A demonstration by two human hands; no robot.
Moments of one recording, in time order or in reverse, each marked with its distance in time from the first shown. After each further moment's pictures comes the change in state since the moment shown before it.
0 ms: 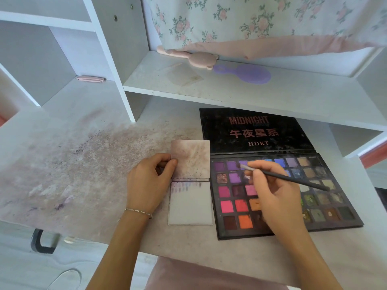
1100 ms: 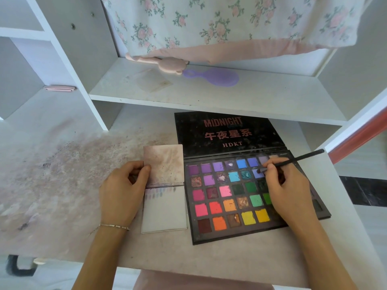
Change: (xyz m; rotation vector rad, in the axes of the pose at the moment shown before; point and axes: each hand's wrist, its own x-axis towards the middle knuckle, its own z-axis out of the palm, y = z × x) left_hand -0.005 0.006 0.005 0.042 0.067 -0.019; right_hand 0.022 0.040 -0.065 -0.478 0.108 0.042
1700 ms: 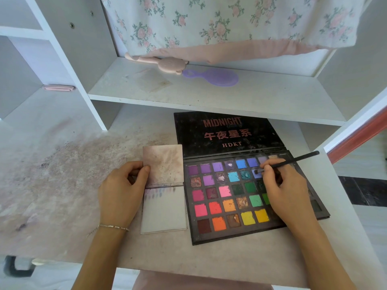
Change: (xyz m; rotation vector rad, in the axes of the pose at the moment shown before) left_hand 0.000 -0.001 0.000 -0.007 -0.002 -0.005; right_hand -0.001 -0.001 -0.001 -0.003 -0.022 -0.022
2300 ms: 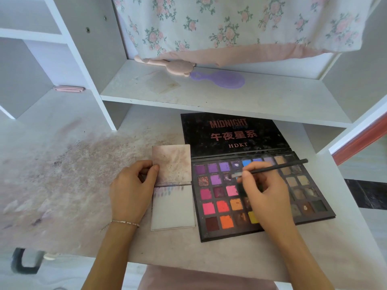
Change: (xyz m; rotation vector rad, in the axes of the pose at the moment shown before) left_hand 0.000 0.000 0.000 -0.016 0.010 0.020; right_hand -0.024 -0.048 0.024 0.363 -0.034 0.036
